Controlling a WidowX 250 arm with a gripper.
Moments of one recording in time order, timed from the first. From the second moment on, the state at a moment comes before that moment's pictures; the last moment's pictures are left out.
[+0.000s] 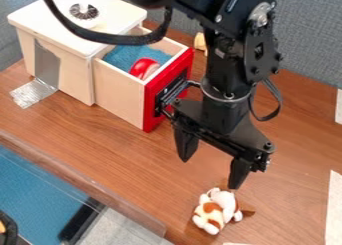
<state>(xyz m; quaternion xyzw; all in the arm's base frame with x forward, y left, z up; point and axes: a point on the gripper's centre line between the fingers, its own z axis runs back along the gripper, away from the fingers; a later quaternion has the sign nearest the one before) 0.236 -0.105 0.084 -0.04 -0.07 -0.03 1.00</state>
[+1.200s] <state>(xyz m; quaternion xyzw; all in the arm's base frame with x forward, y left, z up) 0.375 -0.066 0.048 0.12 -0.08 0.00 0.99</state>
